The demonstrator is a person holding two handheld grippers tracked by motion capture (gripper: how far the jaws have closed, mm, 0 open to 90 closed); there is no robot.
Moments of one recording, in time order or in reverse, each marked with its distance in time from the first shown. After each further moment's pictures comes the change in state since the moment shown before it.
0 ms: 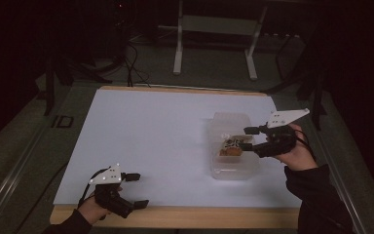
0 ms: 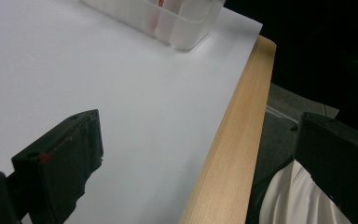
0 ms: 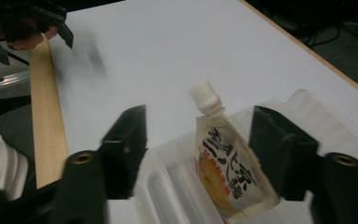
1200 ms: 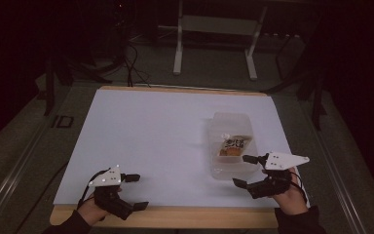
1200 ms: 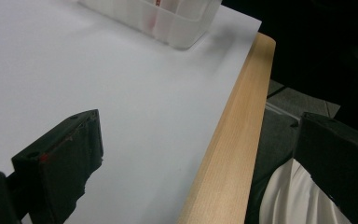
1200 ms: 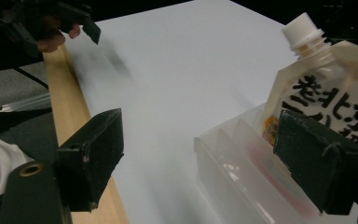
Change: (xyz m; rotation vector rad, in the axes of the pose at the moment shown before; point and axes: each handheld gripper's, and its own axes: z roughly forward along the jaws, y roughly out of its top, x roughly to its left) left arm -0.003 -0.001 -0.001 -0.001 0.003 0.021; right arm 0.074 -0.068 0.015 -0.140 -0.042 0.055
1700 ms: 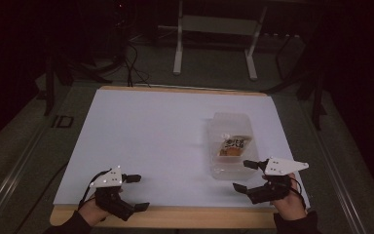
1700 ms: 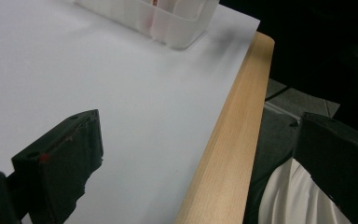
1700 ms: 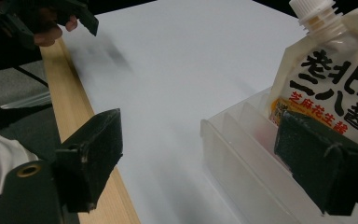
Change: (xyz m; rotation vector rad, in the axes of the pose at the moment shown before) left arm -0.002 0.000 0.002 0.004 -0.003 0.006; right arm 0.006 -0.012 0.000 0.017 -0.014 0.023
